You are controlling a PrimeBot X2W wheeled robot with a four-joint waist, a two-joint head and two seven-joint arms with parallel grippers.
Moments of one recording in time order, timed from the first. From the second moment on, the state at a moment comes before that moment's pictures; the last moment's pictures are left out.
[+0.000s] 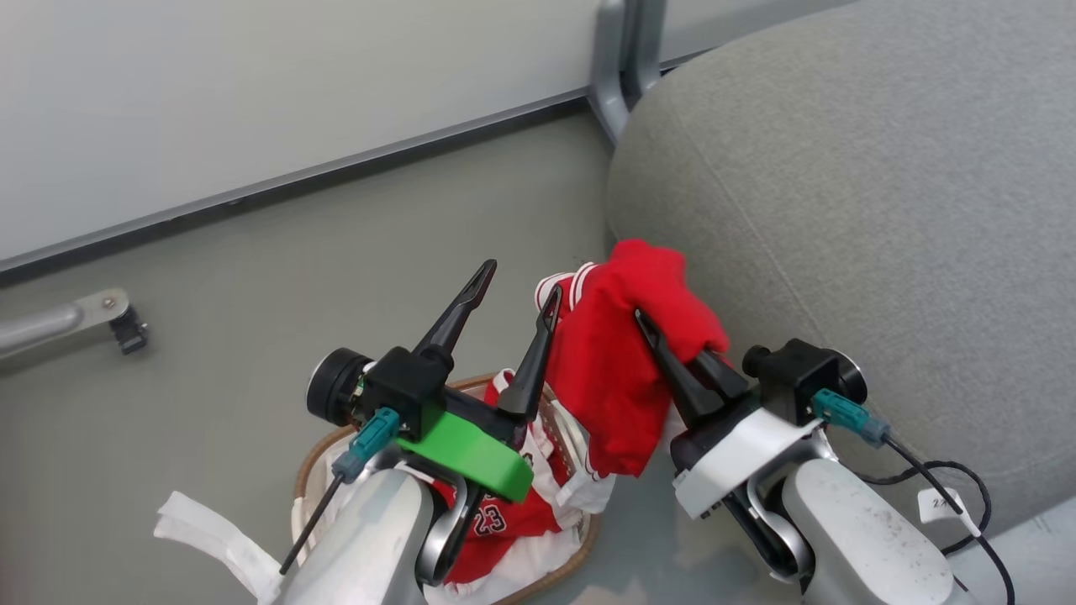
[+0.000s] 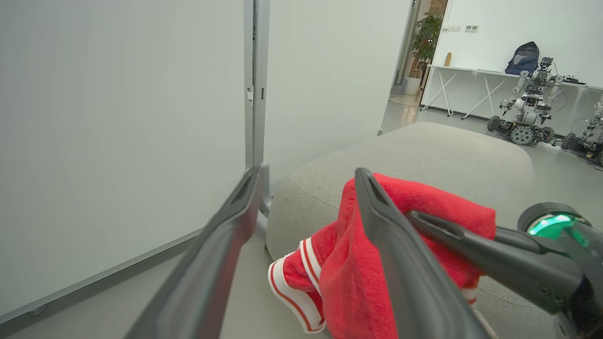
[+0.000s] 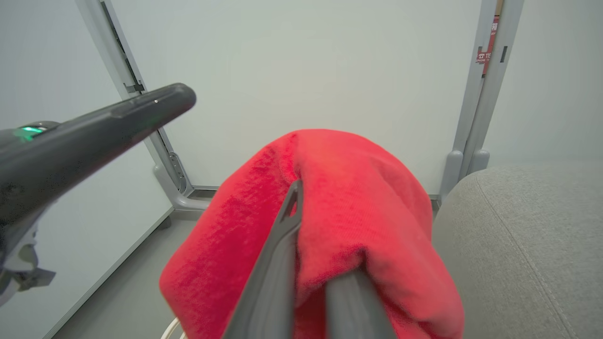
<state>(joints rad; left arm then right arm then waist) -0.37 0.05 -0.52 0.27 -0.31 -0.11 -0.26 -0.38 -0.14 0.51 0.28 0.39 0.13 -0.26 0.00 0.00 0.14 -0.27</state>
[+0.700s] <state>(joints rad) -0.36 0.05 -0.52 0.31 -0.29 -0.13 -0.26 -0.39 -0.19 0.41 0.24 0.37 0.13 -0.26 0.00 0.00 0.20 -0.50</state>
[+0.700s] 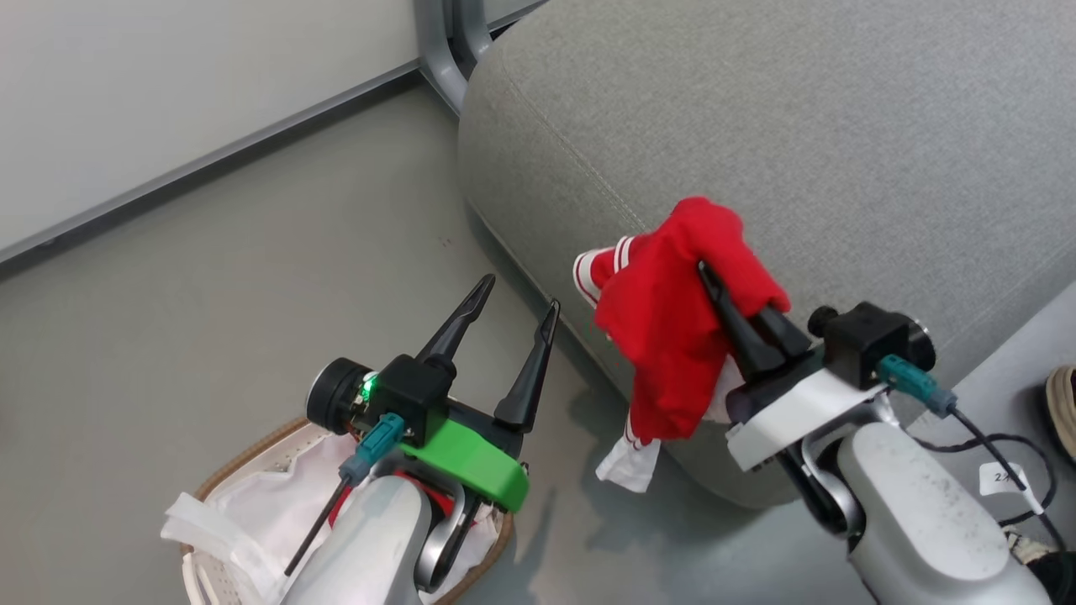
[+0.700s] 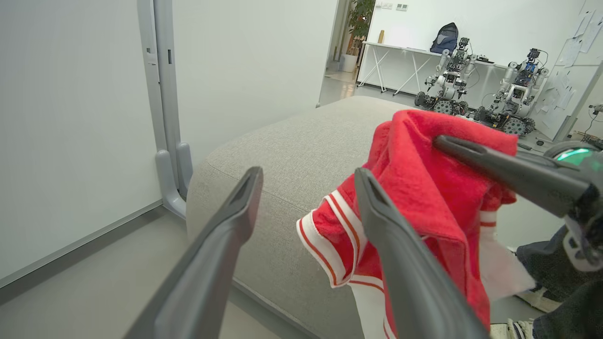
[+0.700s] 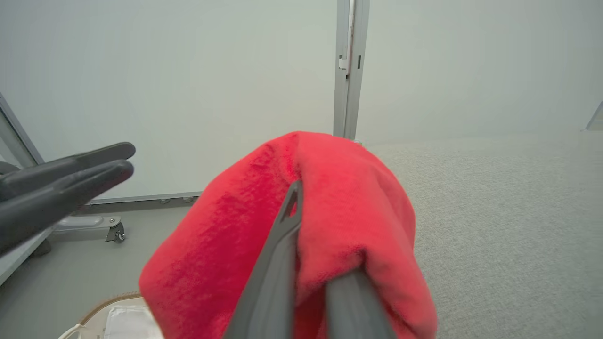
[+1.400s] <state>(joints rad) -0.48 0.12 -0.55 0.36 -0.24 -0.13 -0.26 -0.89 -0.47 0.28 0.52 0.25 0.13 -0.26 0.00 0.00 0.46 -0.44</state>
